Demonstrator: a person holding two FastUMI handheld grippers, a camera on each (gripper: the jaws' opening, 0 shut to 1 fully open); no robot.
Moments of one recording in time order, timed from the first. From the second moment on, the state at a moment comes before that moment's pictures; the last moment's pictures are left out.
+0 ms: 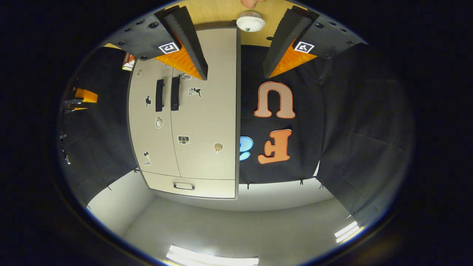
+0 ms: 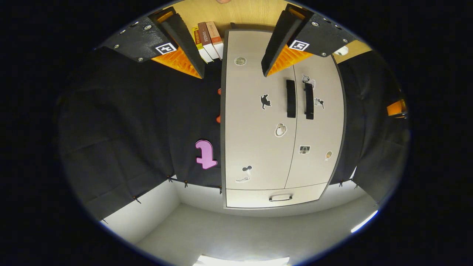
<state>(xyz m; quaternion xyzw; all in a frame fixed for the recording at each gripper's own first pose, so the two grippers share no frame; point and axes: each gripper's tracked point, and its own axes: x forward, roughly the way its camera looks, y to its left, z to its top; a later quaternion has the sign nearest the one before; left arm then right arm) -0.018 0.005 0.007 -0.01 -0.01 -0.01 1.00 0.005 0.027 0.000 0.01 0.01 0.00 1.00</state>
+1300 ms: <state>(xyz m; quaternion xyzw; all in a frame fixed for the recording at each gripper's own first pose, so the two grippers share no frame) -0.027 0.061 -0.011 0.01 -0.01 0.03 1.00 0.174 0.215 -0.019 0.03 0.08 0.09 0.99</state>
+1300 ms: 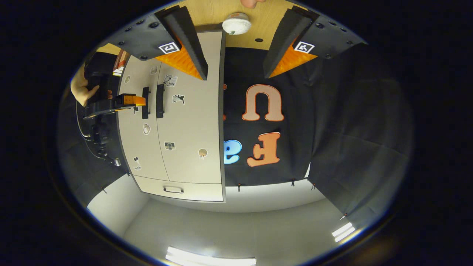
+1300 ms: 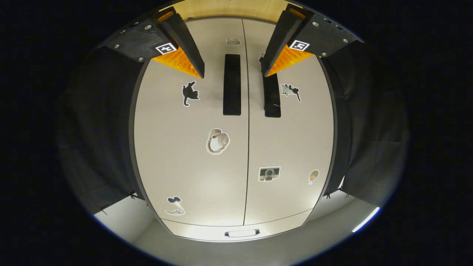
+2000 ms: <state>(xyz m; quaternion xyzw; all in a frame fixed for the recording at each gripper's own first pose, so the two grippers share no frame) -0.030 0.077 -0.021 0.01 0.00 0.03 1.00 0.226 0.218 -0.045 0.05 0.10 0.05 0.99</state>
